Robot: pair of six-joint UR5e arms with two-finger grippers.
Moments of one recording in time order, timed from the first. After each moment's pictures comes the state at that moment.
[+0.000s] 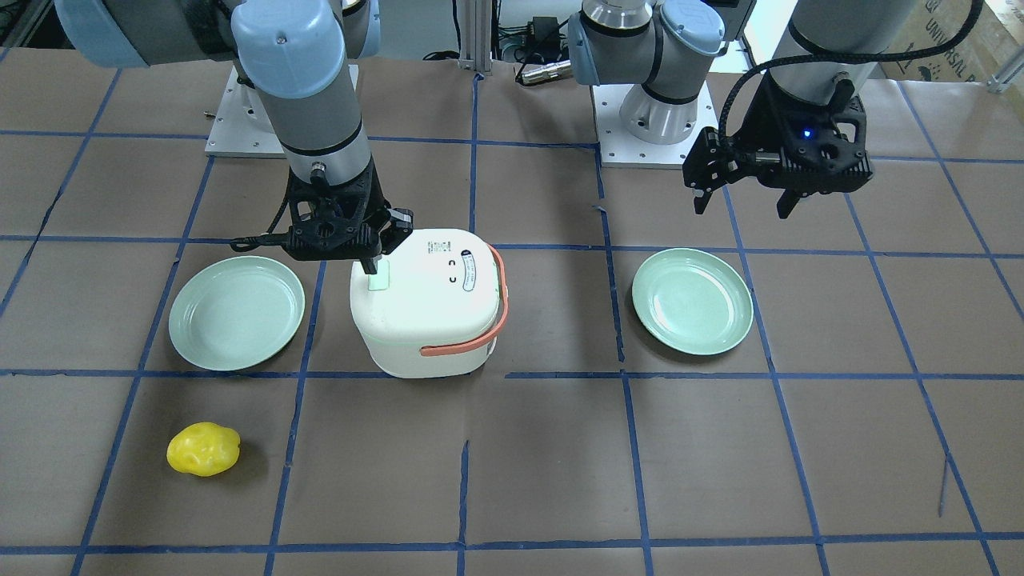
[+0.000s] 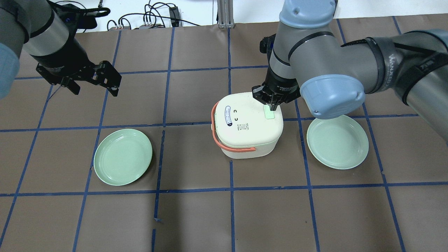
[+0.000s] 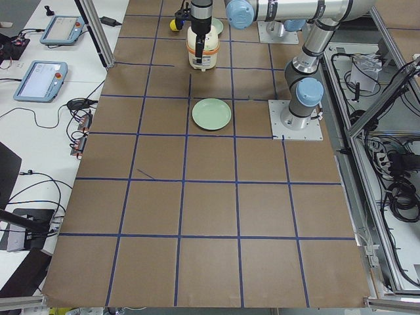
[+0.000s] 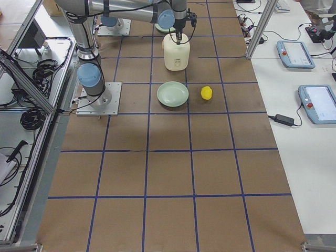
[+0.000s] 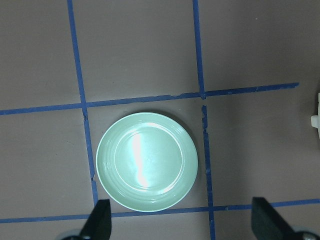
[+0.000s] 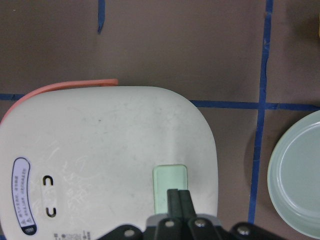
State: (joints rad) left arm -1.48 -1.51 -1.65 -1.52 1.61 0.17; right arm 1.78 -1.46 1.75 -1.90 -1.53 0.17
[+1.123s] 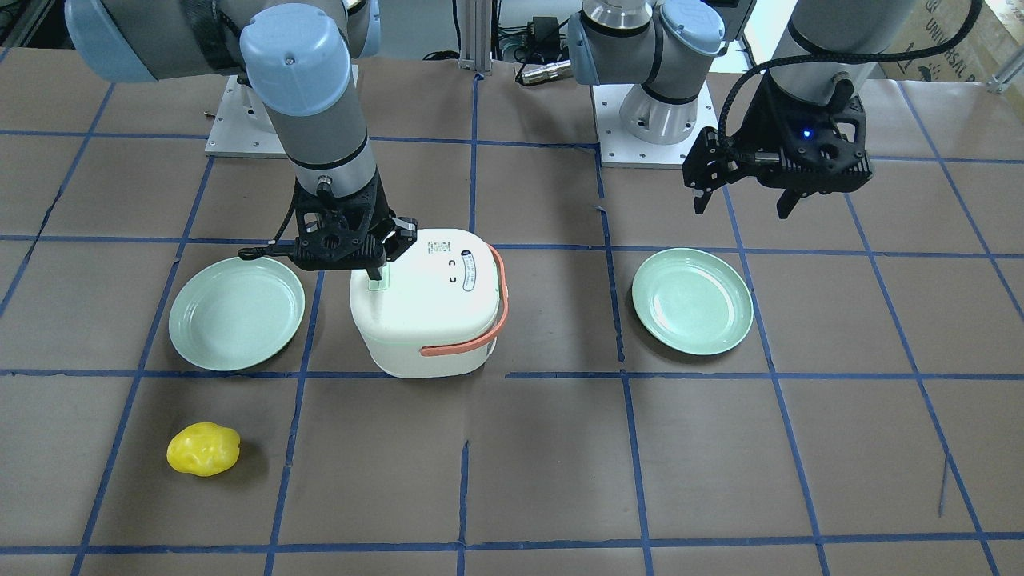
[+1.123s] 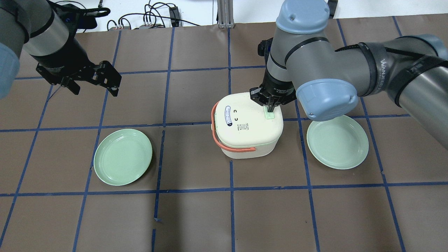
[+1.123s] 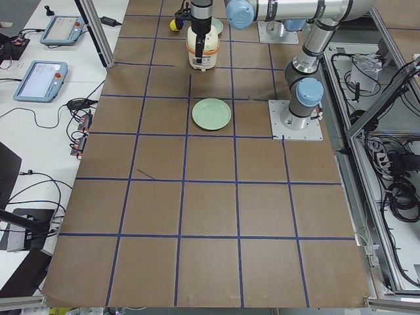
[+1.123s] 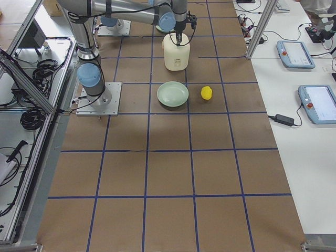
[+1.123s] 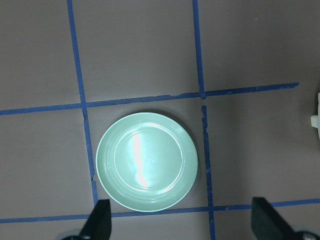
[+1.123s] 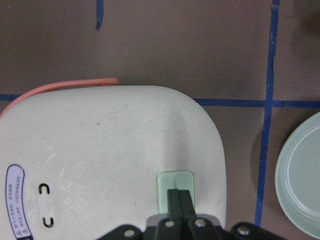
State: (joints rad) left arm -1.48 -1.51 -1.65 -1.52 1.61 0.17; right arm 1.79 -1.44 1.75 -1.92 -1.53 0.18
